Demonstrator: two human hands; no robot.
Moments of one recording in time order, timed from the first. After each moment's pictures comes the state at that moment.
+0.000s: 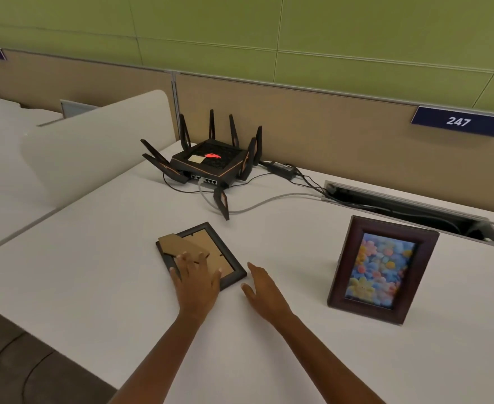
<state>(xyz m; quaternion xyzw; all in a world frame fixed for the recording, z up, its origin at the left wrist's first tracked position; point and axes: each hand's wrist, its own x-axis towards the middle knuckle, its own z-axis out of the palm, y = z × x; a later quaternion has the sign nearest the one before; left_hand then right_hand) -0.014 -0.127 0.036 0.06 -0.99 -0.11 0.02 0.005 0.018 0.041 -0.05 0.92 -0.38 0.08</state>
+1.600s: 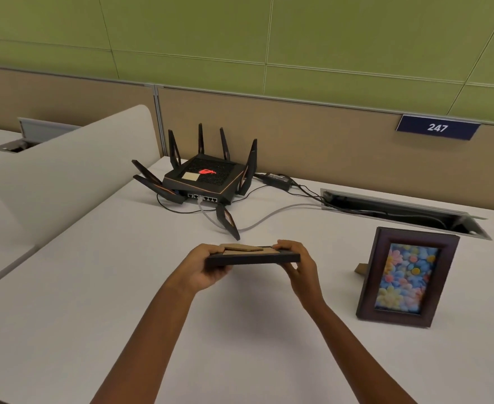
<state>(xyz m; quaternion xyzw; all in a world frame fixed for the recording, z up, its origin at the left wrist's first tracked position) -0.077 -0.180 0.145 0.17 -0.49 -0.80 -0.30 -0.040 0.012 0.080 -0.04 0.82 -0.51 -0.26</state>
